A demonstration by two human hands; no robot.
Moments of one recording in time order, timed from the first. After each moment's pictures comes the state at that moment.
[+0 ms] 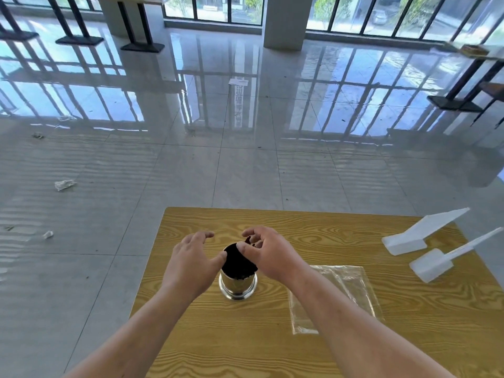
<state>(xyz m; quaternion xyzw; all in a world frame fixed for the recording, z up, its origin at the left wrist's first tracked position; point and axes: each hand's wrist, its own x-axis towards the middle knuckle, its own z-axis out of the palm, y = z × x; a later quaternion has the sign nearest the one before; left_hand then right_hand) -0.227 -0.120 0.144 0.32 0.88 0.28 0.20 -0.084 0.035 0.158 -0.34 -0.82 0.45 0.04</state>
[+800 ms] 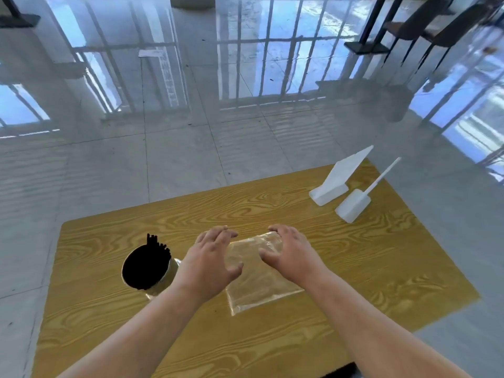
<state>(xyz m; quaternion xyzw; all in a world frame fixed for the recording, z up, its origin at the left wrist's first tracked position) -0.084 0.014 0.108 0.60 0.75 0.16 0.22 0.119 0.116 0.108 -0.52 -0.78 0.34 0.03</state>
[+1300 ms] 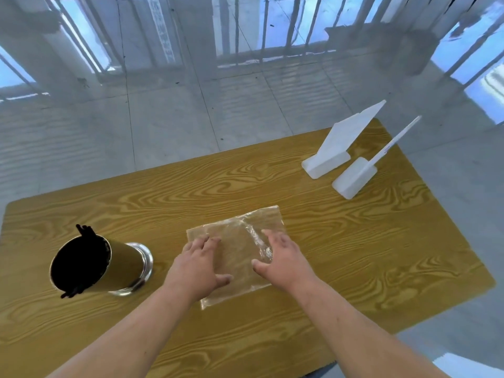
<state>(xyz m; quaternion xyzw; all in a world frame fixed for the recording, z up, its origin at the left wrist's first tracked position) -0.040 0.048 -0.005 0.53 0.79 -0.03 0.31 0.169 0.138 -0.010 -0.53 -0.74 0.39 -0.09</state>
